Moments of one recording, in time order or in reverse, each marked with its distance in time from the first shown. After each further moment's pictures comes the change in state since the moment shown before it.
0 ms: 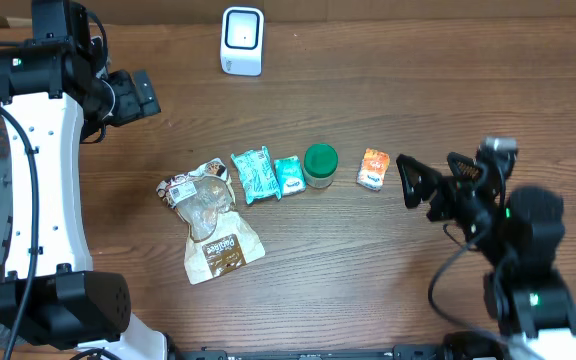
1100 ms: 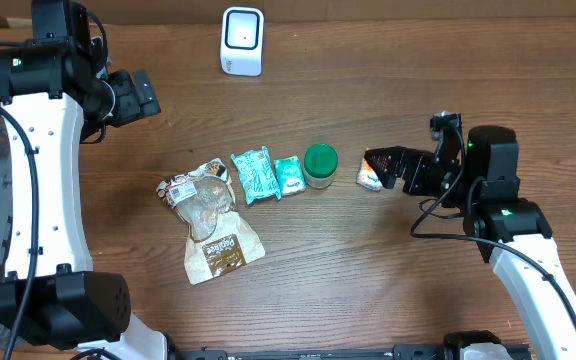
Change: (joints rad) left arm 0.000 0.000 0.000 0.000 0.000 0.000; right arm 0.000 0.477 0.146 -0.048 -0.222 0.001
